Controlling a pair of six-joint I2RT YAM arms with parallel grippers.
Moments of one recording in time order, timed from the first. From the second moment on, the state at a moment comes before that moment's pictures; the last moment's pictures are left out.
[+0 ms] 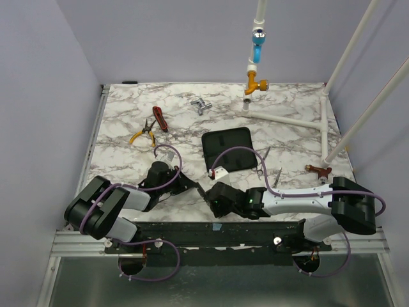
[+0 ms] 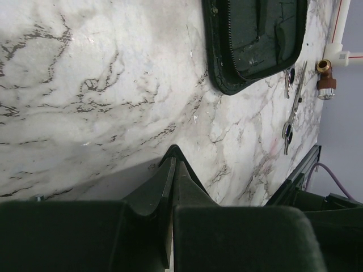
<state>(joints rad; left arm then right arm) -0.49 1.44 0.21 0.67 0.33 -0.94 1.28 1.45 0.74 -0.23 0.36 0.65</state>
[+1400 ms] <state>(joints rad) -0.49 1.41 0.21 0.61 0.31 -0.95 1.28 1.66 0.93 -0.41 0.31 0.56</state>
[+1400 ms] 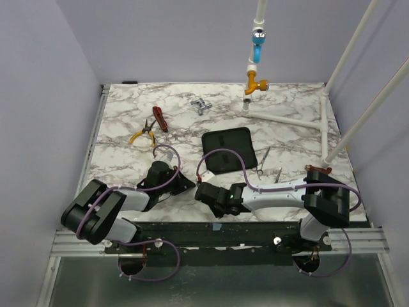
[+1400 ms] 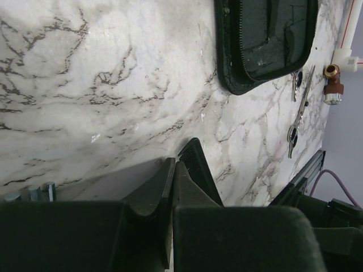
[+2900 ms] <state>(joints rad) -0.54 1.56 0.39 0.55 0.35 -0.90 1.28 1.56 0.85 -0.38 0.32 0.61</state>
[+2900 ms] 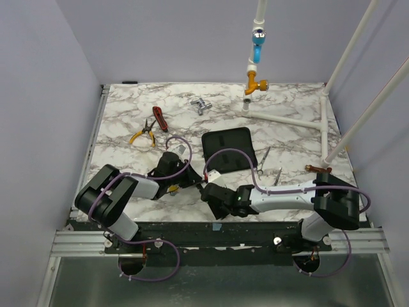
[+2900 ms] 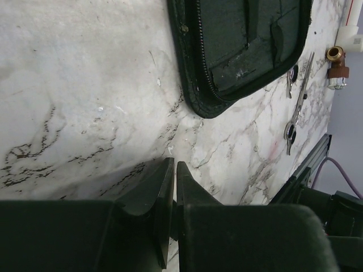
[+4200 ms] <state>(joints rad) -0.58 1.48 0.25 0.65 0.35 -0.91 1.38 1.56 0.80 -0.30 0.26 0.75</state>
